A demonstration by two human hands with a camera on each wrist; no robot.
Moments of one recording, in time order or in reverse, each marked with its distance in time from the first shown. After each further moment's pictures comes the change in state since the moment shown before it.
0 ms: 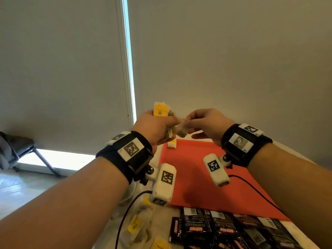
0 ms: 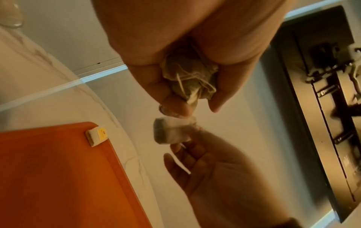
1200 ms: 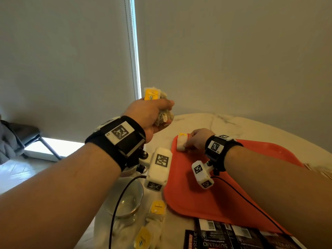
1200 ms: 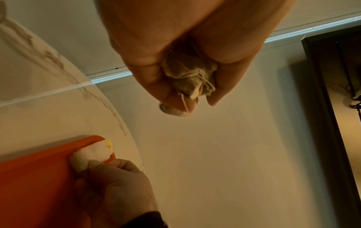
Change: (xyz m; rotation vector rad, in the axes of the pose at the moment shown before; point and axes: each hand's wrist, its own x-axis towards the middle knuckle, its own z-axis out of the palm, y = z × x) left_hand 0.065 -0.004 -0.035 -0.101 0.114 -0.118; right_hand 0.082 0.080 0.067 -0.163 0.010 0.489
